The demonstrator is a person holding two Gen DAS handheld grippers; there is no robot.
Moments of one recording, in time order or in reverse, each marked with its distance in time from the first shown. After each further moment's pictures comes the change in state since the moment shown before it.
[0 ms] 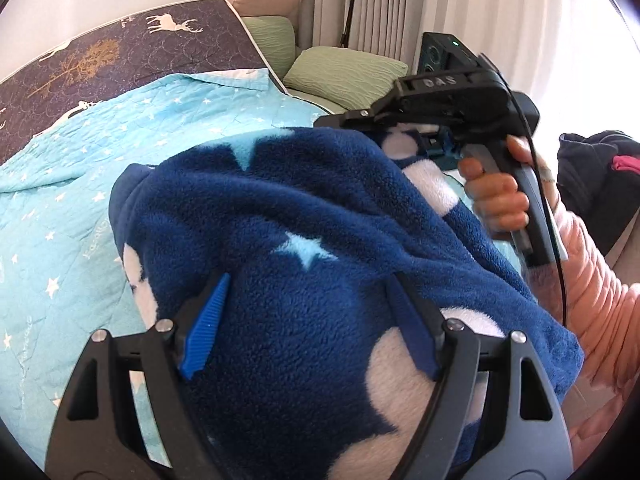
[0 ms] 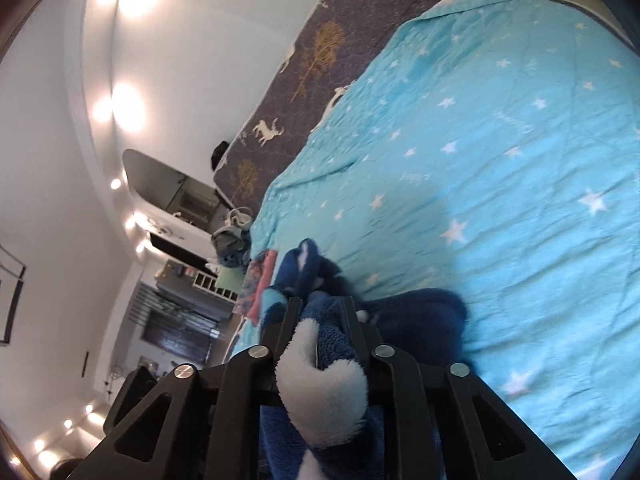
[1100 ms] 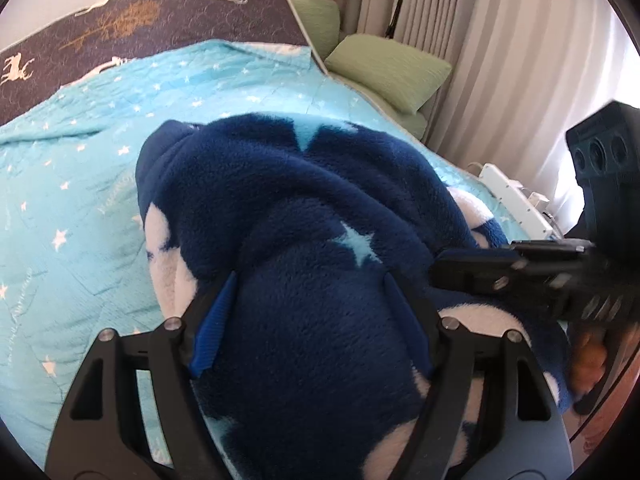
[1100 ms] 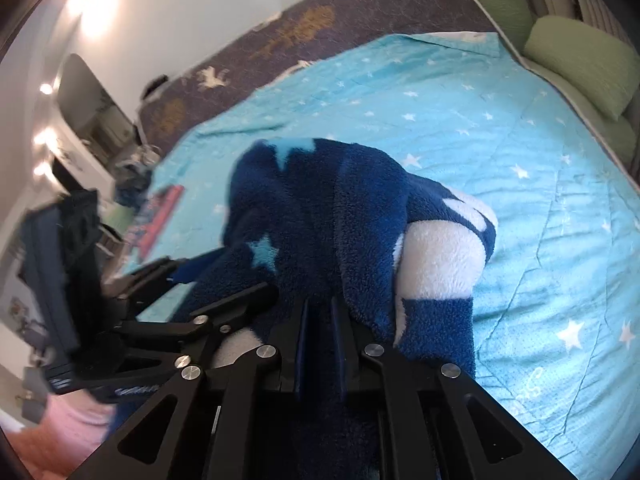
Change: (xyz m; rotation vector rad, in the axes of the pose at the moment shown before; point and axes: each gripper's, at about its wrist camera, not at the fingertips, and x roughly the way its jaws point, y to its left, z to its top) left arm 0.006 0.019 -0.008 -0.148 0.044 0.066; right arm 0.016 0.072 -0.119 -0.260 0.024 -0.431
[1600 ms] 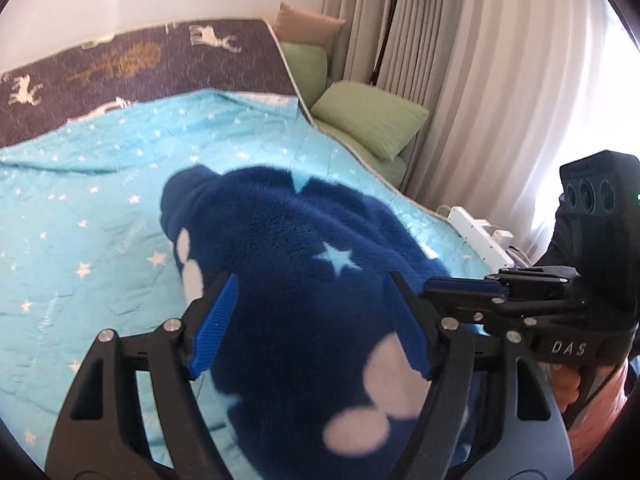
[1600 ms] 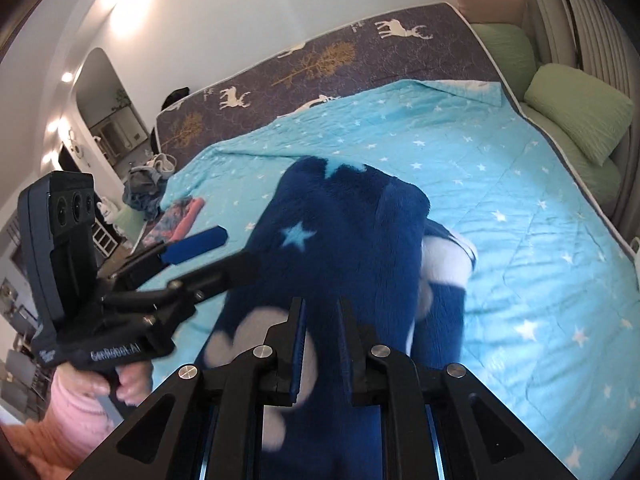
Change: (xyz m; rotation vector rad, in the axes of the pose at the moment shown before) left arm -0.054 -0.013 0.016 -0.014 -0.119 -0.036; right arm -0.061 0.050 -0.013 -0.096 -0.095 -0.074
